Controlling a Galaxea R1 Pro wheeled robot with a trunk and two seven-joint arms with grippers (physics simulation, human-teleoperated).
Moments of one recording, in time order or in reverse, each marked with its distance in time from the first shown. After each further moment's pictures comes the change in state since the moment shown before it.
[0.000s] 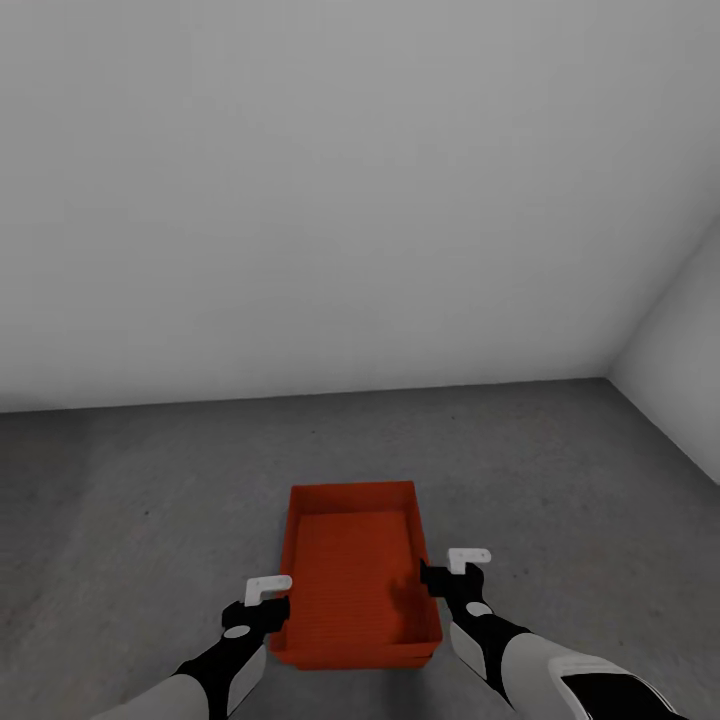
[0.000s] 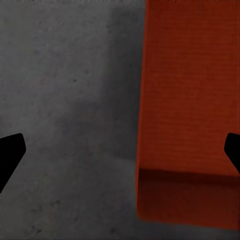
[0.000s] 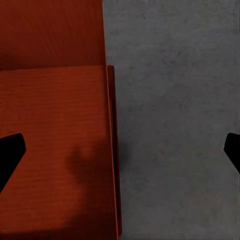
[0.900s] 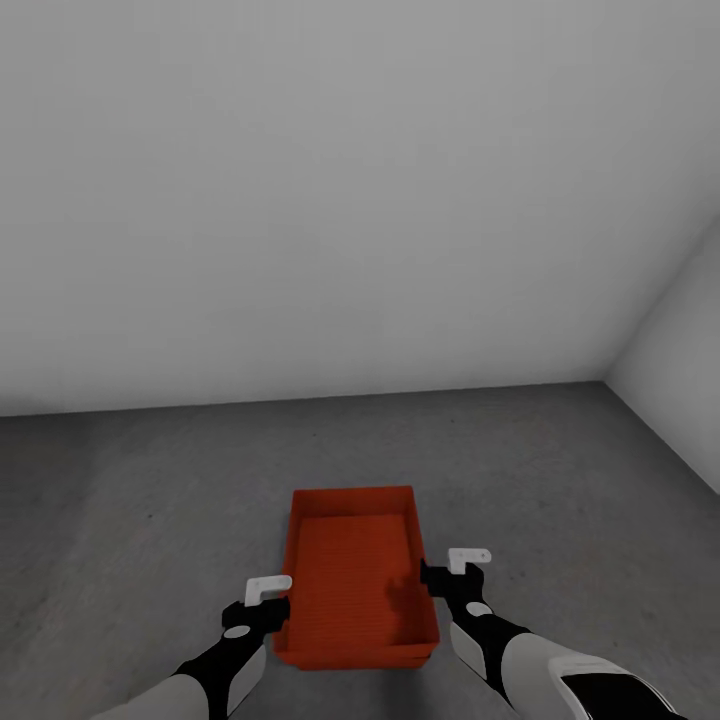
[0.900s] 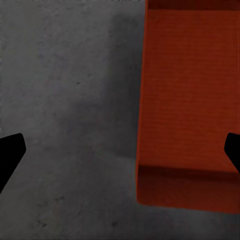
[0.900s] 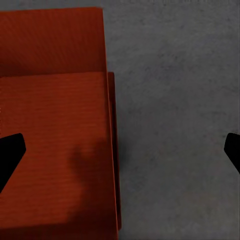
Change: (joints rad) left arm 0.000 0.000 0.000 0.000 0.000 -0.001 0.000; right arm 0.000 0.000 0.000 0.000 0.000 0.000 0.000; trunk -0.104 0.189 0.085
